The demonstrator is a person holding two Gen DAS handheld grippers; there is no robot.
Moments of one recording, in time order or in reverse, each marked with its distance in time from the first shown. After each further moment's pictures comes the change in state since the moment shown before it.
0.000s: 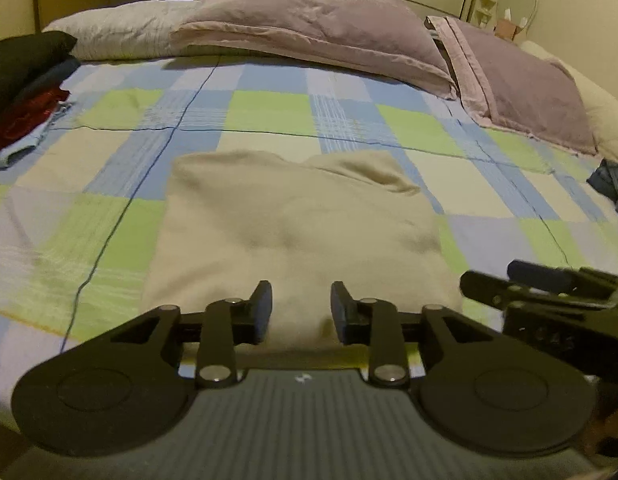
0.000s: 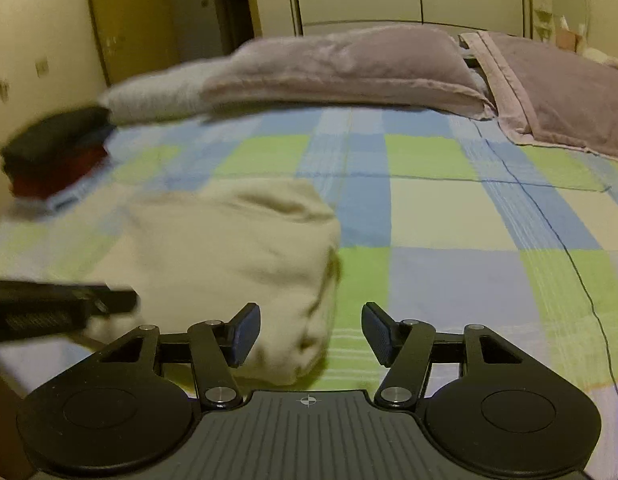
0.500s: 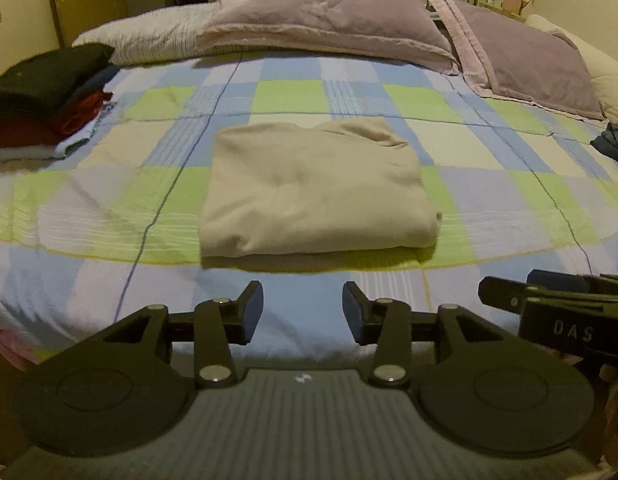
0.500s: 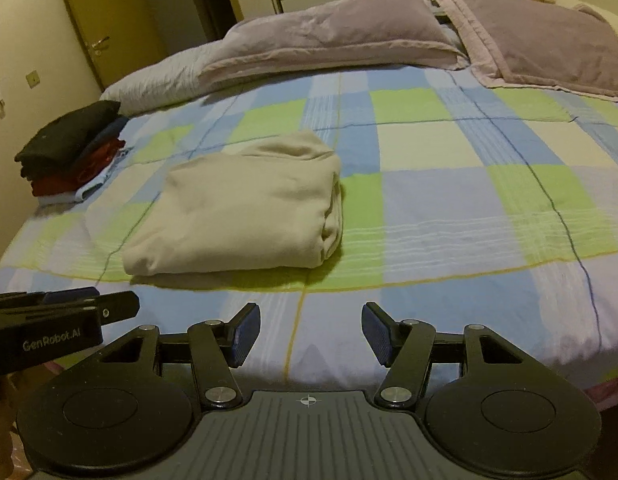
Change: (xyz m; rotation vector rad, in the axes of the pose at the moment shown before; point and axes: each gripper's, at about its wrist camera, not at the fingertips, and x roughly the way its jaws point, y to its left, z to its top) left arm -0.083 -0.018 -0.042 0.067 0.008 0.099; right arm -0.088 0.016 -0.032 0.119 0.096 0.013
